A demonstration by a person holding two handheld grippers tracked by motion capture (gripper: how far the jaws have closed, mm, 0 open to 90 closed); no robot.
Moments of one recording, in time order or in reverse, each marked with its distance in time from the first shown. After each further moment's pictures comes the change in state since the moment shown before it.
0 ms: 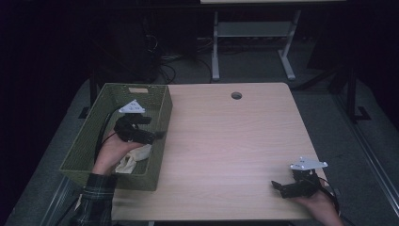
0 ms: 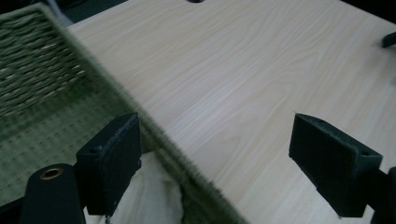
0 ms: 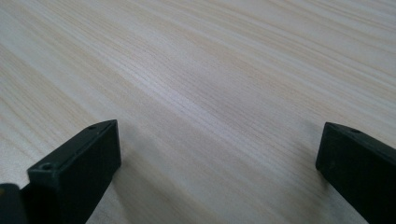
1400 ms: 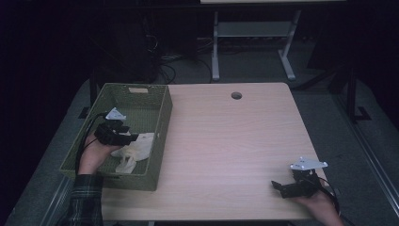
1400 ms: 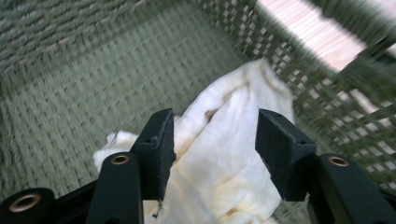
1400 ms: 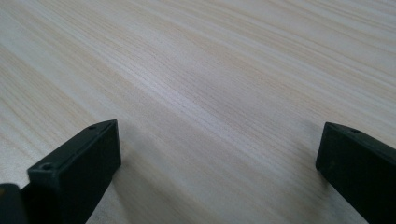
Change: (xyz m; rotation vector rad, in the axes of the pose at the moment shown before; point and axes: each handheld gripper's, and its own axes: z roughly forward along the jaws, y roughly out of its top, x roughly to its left) left arm 0.059 -0.056 -0.004 0.185 0.209 -0.010; right arm 0.000 0.000 0.000 -0.001 0.000 0.000
